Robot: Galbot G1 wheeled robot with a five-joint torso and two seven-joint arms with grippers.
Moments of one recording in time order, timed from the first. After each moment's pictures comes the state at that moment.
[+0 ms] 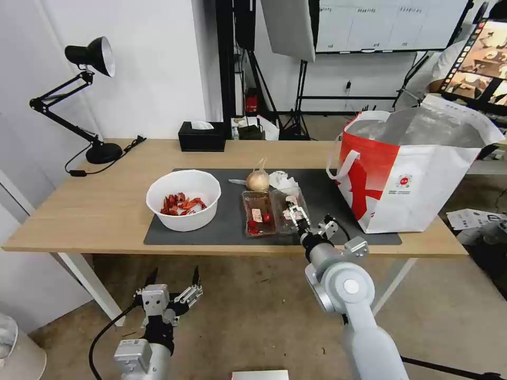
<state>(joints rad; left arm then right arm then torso) 1.85 -1.41 -0.41 -2.33 -0.11 0.10 -0.22 -1.13 1.47 0.32 2.01 1.21 -0.21 0.50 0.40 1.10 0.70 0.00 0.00</state>
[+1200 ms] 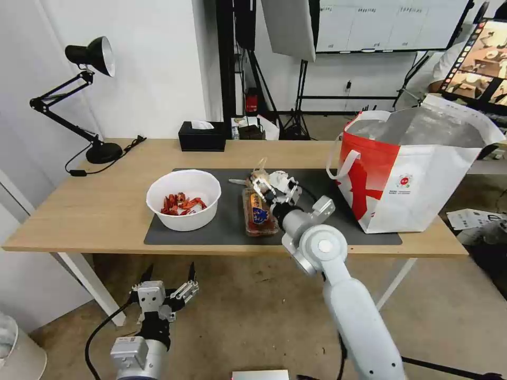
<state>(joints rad) 1.80 -1.38 -0.44 -2.32 -0.18 0.09 -0.22 -0.72 1.26 0.05 1.73 0.94 -0.26 0.10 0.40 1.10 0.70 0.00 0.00</state>
